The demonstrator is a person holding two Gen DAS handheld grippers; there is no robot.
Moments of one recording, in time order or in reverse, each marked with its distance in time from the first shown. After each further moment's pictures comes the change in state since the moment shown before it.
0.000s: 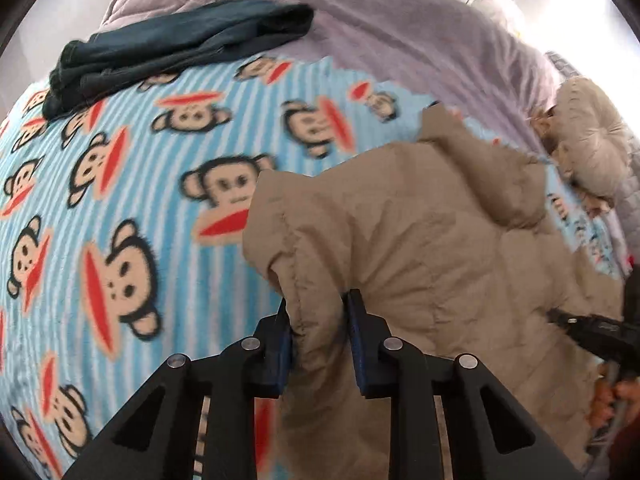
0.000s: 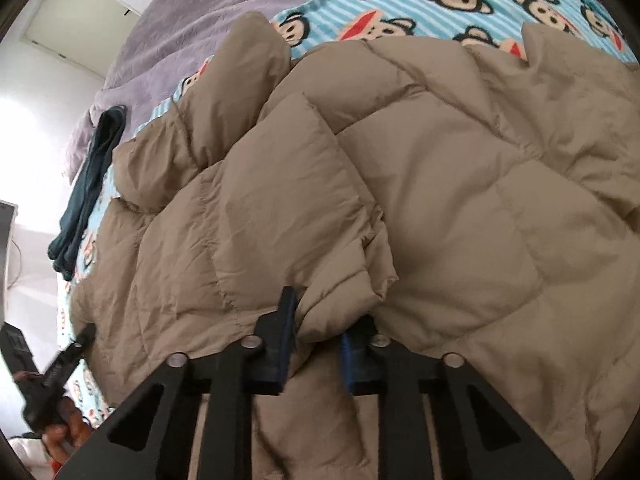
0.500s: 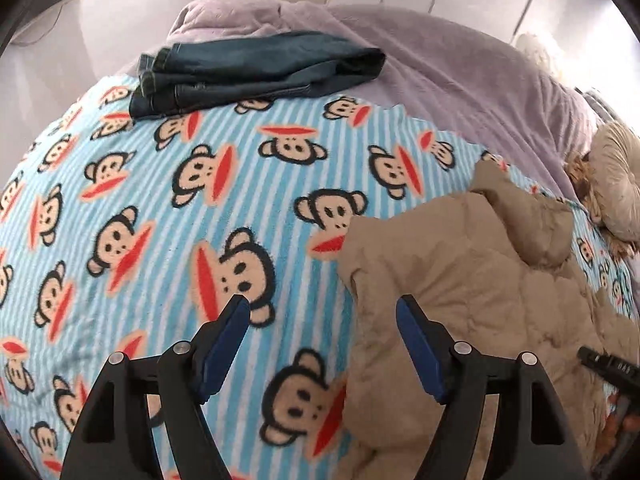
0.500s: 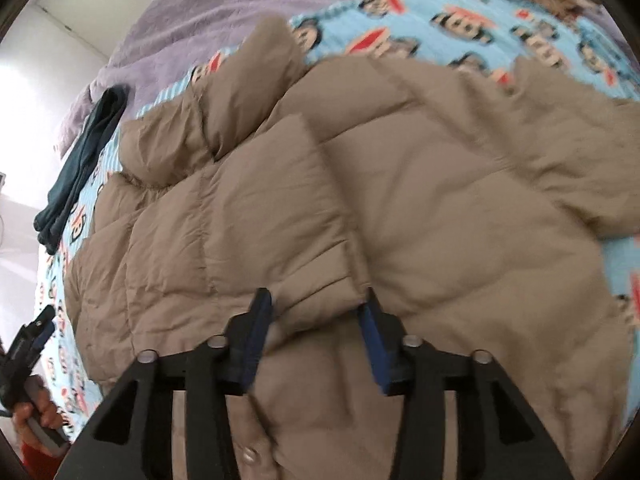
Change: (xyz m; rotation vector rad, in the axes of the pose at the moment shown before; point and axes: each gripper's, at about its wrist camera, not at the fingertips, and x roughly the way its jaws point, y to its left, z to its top) left arm -0.071 0.035 -0.011 -0.095 -0.121 0.119; right arm -0.036 0.005 -0.008 -0.099 -0.040 -0.120
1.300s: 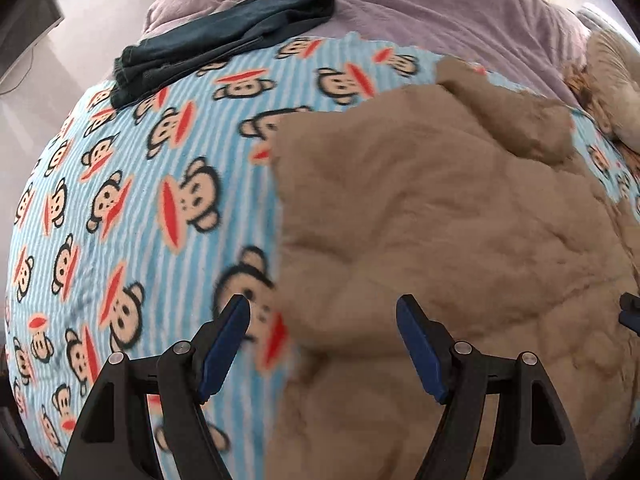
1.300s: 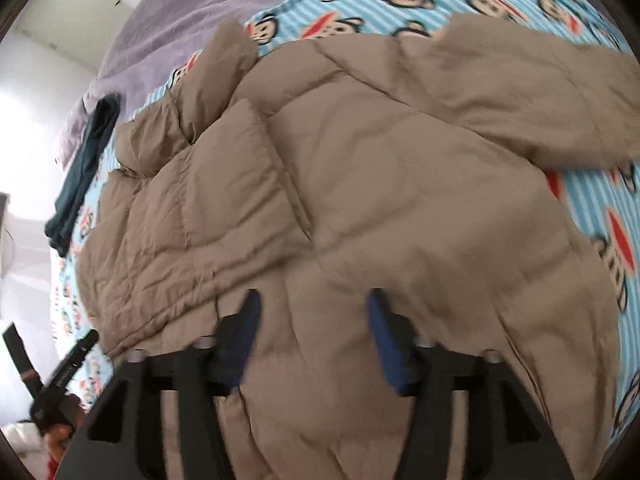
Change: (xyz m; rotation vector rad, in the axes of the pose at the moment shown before) left arm 0.003 -0.073 -0.057 0.158 0.159 0.123; right arm -0.020 -0.041 -0.021 0.105 0.092 0.065
